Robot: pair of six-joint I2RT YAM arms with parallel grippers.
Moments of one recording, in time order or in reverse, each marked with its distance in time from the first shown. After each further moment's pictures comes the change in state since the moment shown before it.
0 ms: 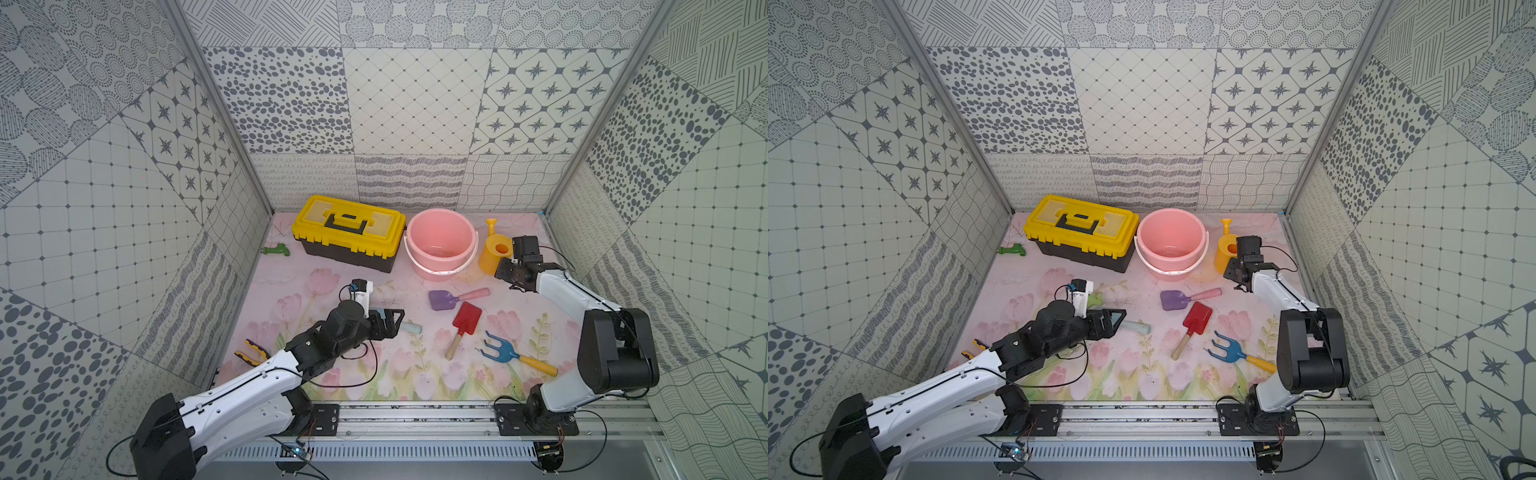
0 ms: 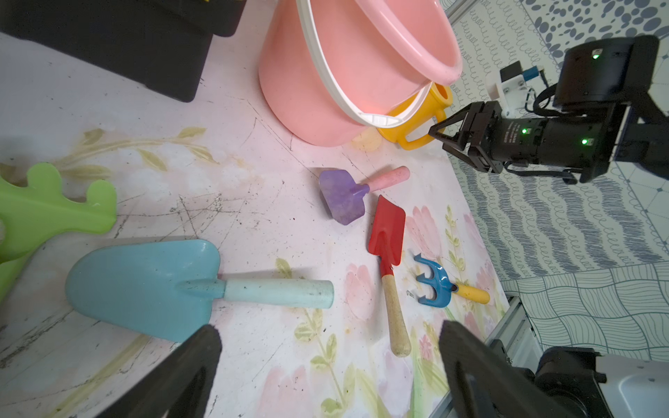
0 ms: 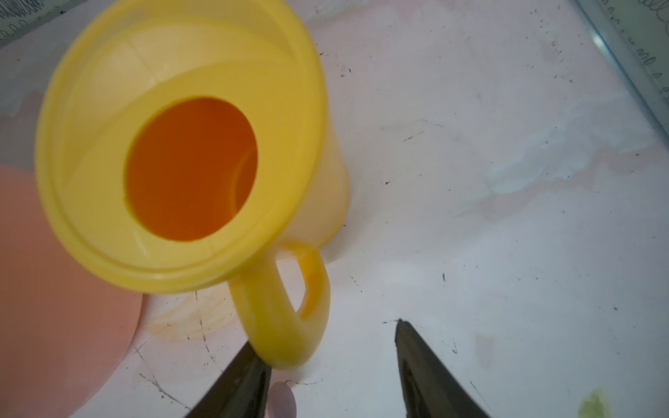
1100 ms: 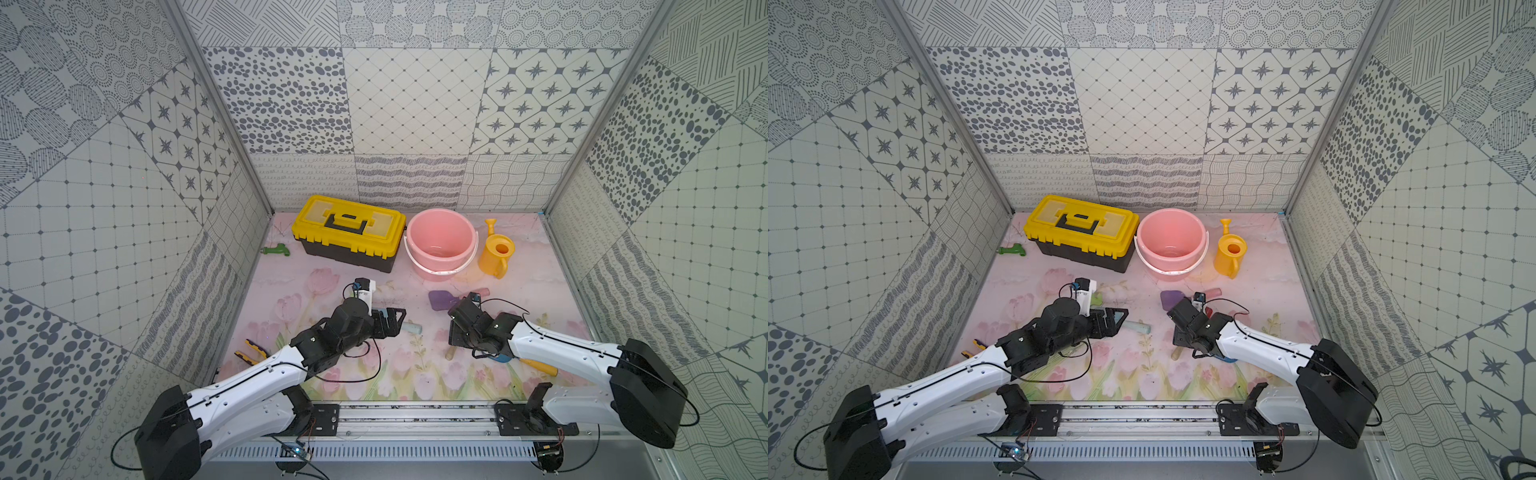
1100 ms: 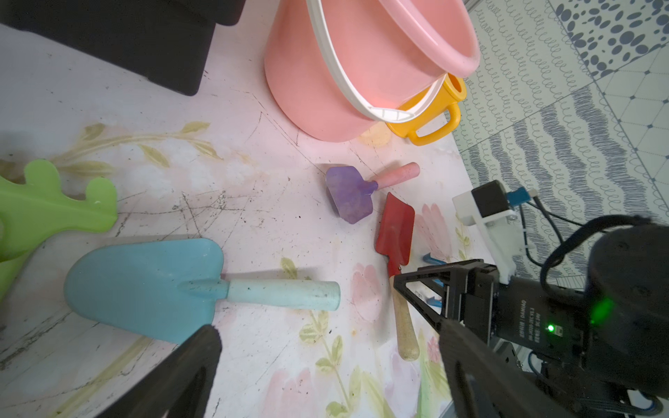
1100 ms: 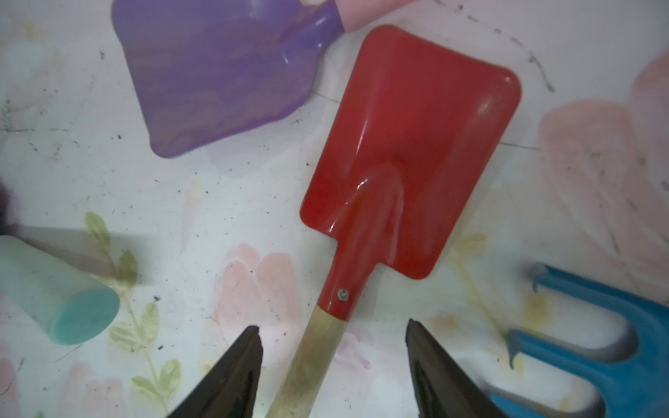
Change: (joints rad) left arm 0.000 0.053 0.023 -0.003 -0.006 0.001; right arm 0.777 -0.245 -0.333 -0.175 0.092 0.524
